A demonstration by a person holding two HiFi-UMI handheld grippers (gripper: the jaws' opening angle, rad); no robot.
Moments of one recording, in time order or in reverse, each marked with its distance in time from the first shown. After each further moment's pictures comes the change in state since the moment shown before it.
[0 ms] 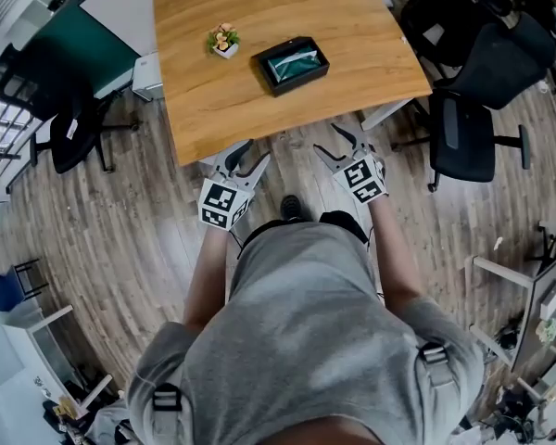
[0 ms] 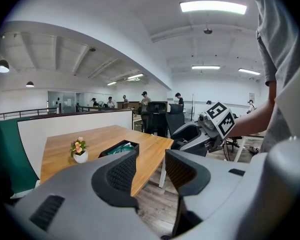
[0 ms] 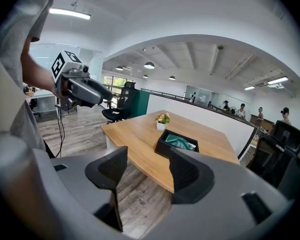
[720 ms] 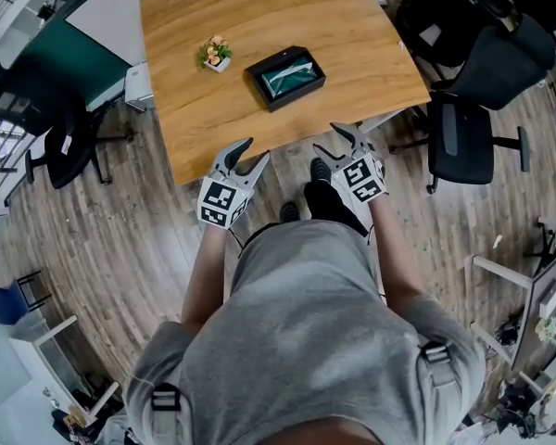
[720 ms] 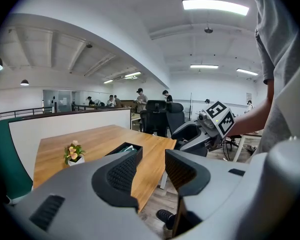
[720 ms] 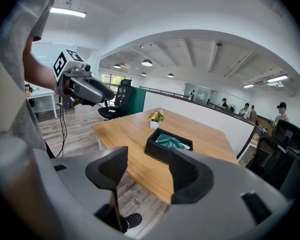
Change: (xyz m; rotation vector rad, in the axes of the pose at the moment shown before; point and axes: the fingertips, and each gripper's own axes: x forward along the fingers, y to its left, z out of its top) left arm 0.057 0.040 0.016 0.011 0.018 -0.043; right arm 0.037 -0.053 0.001 0.016 0.024 -0.009
